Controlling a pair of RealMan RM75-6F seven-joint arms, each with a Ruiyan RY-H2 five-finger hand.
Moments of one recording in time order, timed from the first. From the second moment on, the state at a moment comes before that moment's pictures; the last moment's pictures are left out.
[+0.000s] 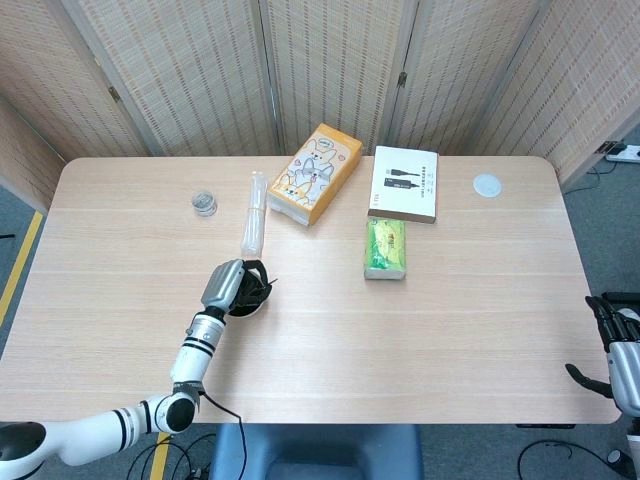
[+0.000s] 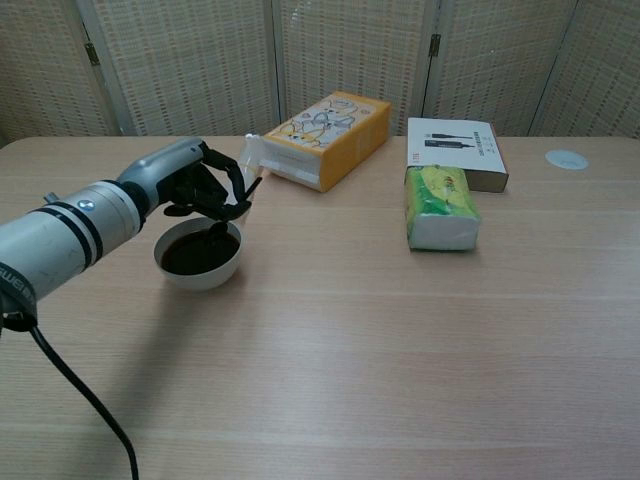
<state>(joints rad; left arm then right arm) -0.74 -1.80 -0.34 -1.27 1.01 0.98 -0.02 -0.01 -1.14 0.05 -1.48 -1.49 1.54 0.06</state>
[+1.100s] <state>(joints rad) -0.70 -1.88 -0.29 -1.12 1.06 1.00 0.01 -0.01 -1.14 0.05 -1.47 -1.49 1.52 0.07</state>
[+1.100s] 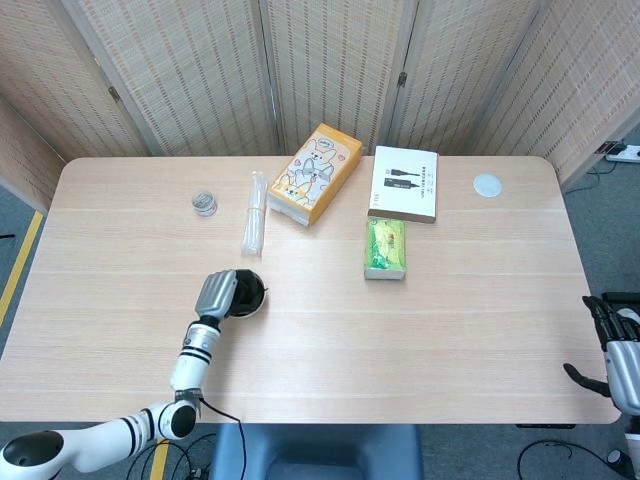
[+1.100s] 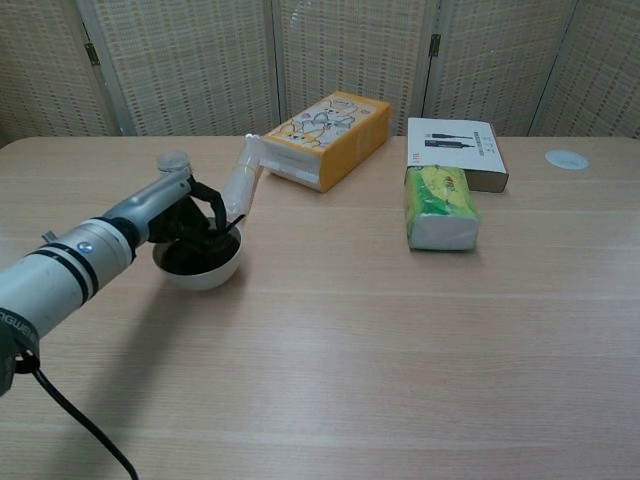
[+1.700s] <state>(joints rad) -0.75 -1.95 -0.35 -0.99 1.02 0.96 0.05 -0.01 -1.15 0.05 -1.46 -1.48 1.52 0.08</state>
